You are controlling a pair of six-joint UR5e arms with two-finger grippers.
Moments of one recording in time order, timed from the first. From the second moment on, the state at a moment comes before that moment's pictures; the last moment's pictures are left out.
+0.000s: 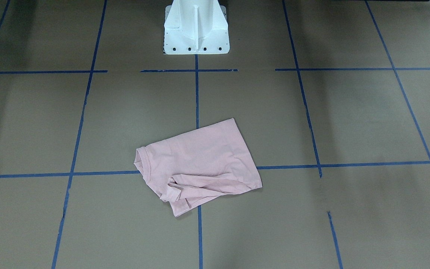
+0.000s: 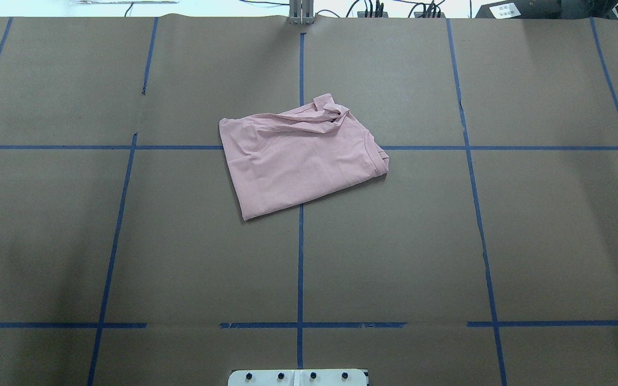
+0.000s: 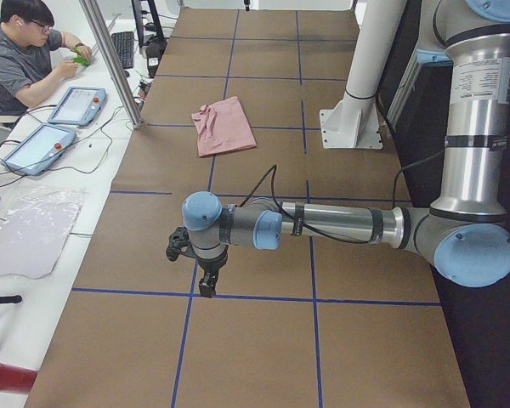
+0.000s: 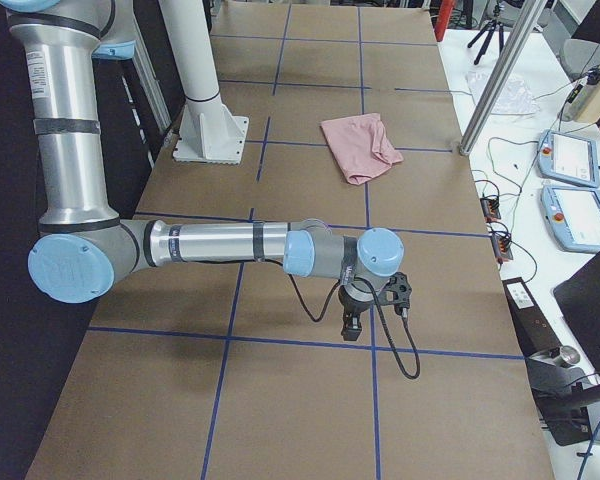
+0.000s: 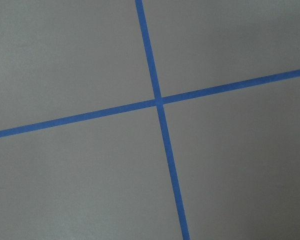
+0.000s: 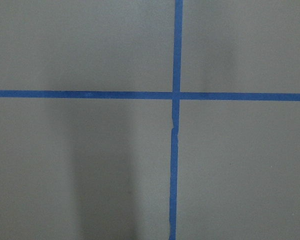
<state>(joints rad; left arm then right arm) -1.50 -1.56 -1.62 -1.62 -2.31 0.07 1.53 -1.51 1.57 -1.71 2.38 -0.02</state>
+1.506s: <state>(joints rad) -1.50 -1.57 -1.59 -1.62 -2.31 -0.07 1.53 -1.51 1.57 -1.71 2.39 -0.02</state>
